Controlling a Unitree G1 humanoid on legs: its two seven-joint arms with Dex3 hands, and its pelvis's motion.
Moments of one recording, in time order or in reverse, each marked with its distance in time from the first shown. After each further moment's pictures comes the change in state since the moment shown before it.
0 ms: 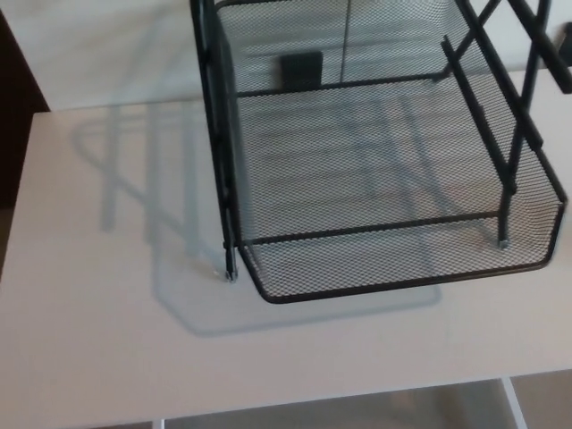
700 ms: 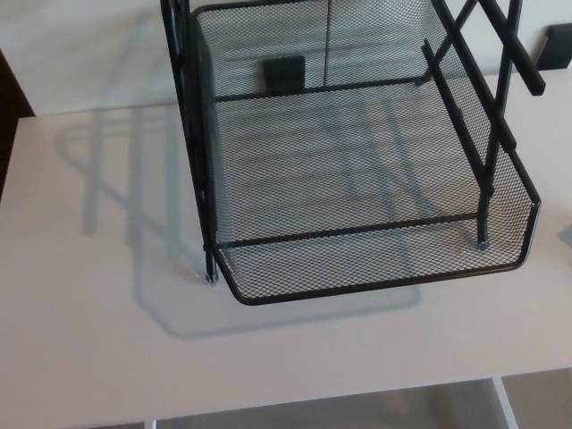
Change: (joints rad) left_arm 0.013 -0.006 0.031 -0.012 -0.008 0.000 -0.001; right_arm -0.013 -0.042 -0.219 -0.035 0.071 0.053 -0.038
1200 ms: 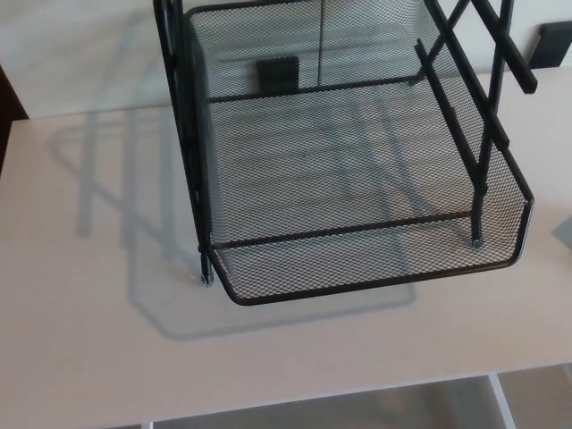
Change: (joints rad) left_arm -0.016 -0.006 0.070 0.003 -0.026 0.000 0.001; right_arm -0.216 -0.301 -0.299 -0.110 0.121 0.182 -0.111
